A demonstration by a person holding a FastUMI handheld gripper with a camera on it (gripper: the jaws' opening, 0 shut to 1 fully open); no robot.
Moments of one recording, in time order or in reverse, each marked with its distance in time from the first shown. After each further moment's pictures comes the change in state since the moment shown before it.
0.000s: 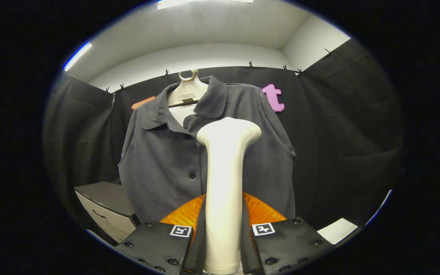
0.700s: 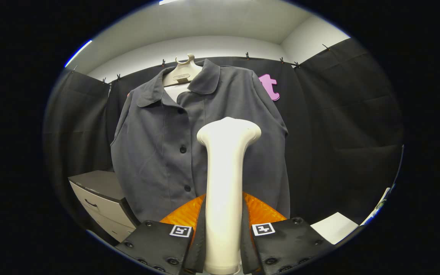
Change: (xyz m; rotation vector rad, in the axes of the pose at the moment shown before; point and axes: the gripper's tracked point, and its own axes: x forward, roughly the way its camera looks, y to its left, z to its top) arm -0.017 -0.016 -0.055 -0.014 0.080 -0.039
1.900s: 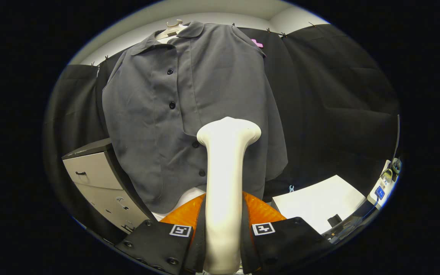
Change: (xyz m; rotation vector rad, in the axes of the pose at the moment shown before) arm -0.045 -0.019 -0.169 0.068 0.263 -0.076
